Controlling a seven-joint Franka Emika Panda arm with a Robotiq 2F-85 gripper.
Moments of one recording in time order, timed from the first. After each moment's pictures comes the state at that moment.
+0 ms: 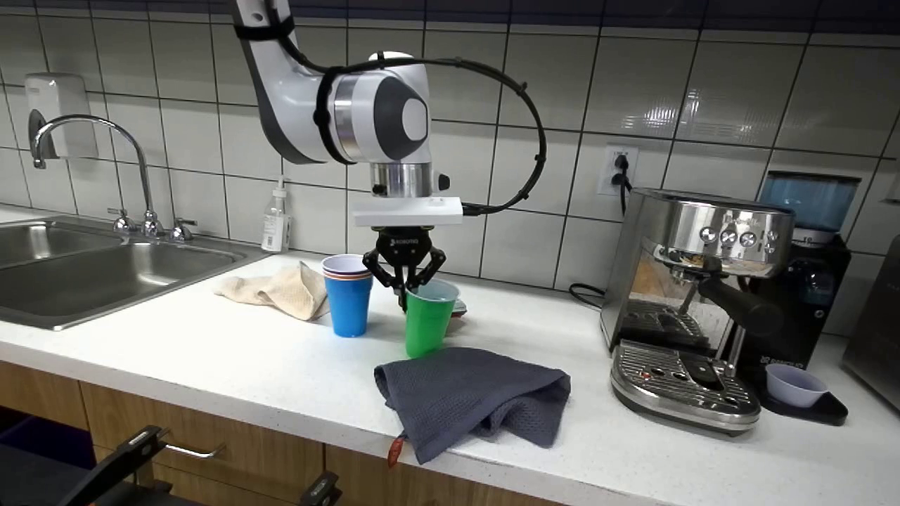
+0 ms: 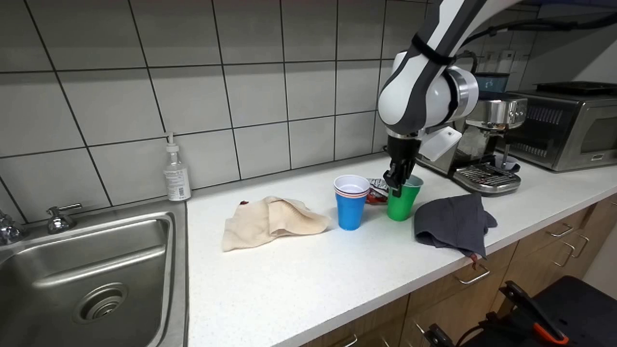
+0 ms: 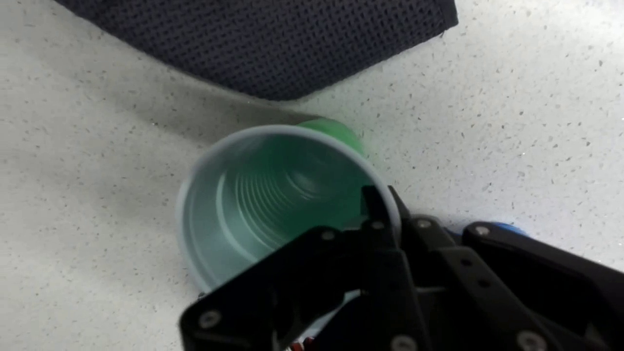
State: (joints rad) arm -0.09 0.22 -0.08 -2.42 -0.14 2.71 -0.47
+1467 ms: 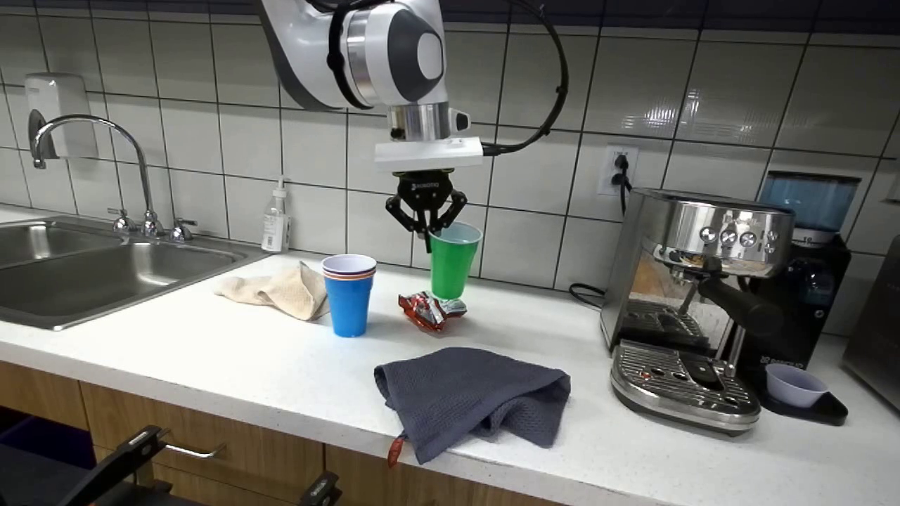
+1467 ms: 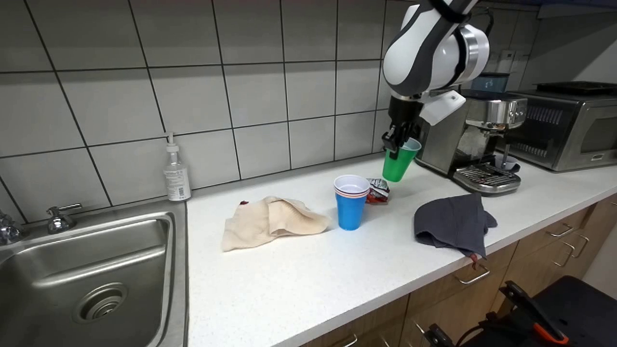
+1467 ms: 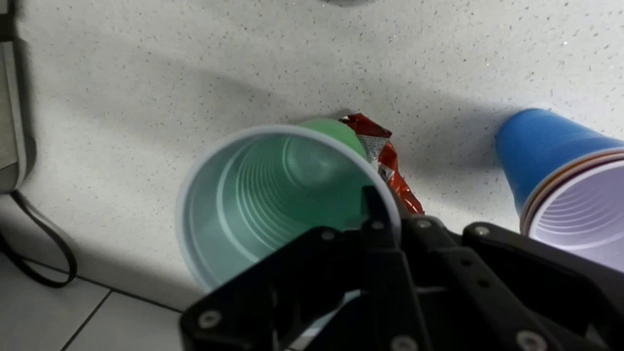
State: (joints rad) arm -0.11 0.09 -0.09 -2.38 -0.13 2.70 -0.46
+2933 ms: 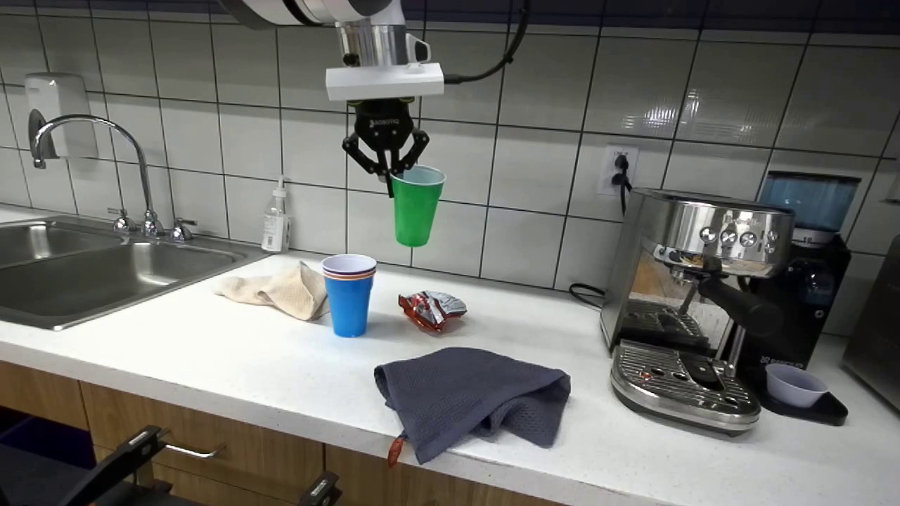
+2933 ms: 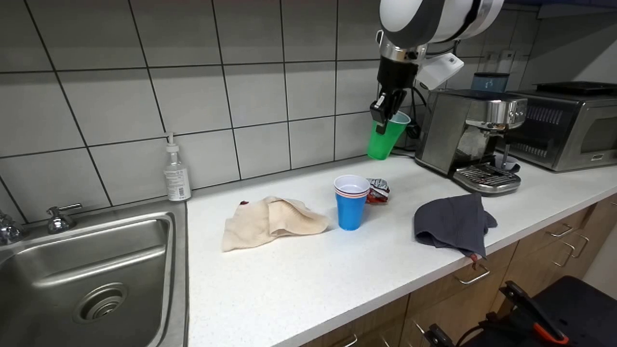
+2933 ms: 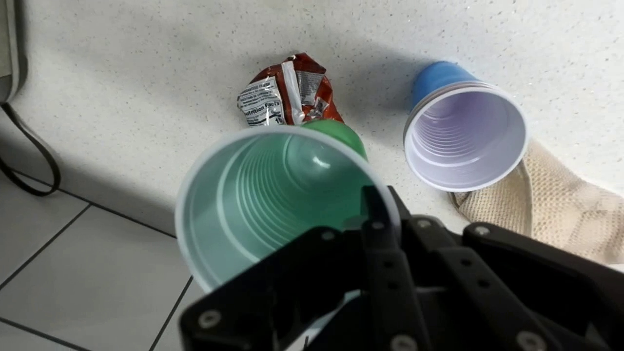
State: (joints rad) arm 0.00 -0.15 -0.08 -2.44 -0.12 2.59 -0.47
